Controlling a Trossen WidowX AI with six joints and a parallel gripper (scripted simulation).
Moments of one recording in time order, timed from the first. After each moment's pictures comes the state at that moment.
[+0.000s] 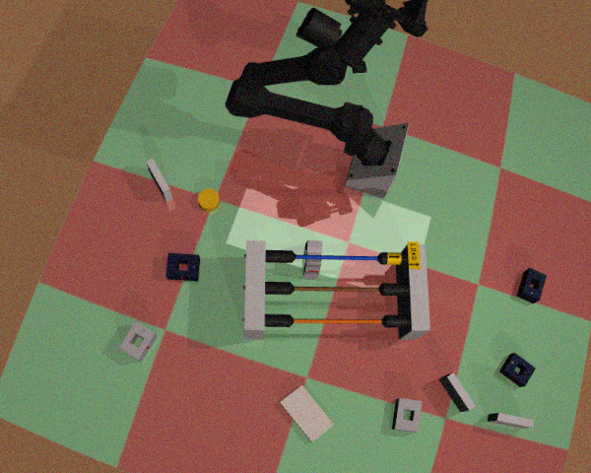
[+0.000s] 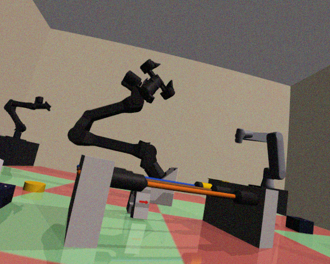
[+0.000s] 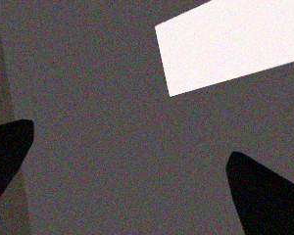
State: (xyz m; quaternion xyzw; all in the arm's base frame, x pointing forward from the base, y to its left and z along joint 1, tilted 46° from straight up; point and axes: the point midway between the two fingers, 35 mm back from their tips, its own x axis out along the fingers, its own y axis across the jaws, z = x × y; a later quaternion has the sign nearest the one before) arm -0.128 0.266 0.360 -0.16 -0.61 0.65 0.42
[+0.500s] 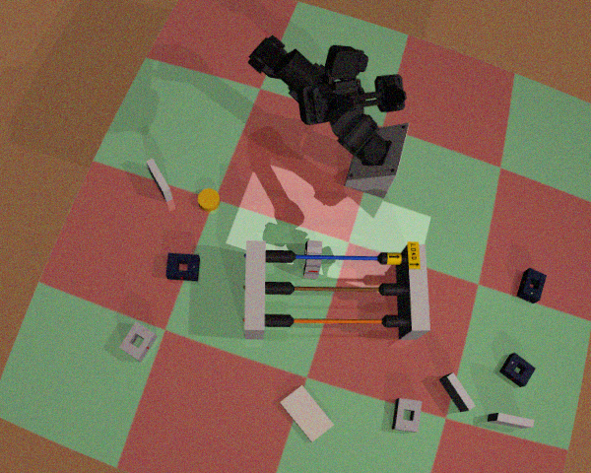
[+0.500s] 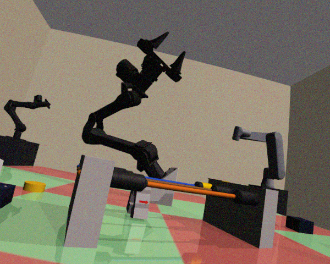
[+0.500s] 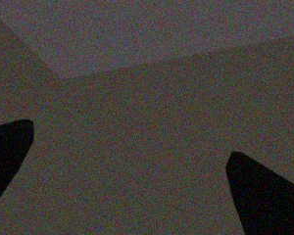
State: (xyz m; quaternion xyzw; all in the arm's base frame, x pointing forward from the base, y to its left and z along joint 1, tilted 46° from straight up) arm 0.114 0.285 0.347 -0.24 -0.31 0.53 0.75
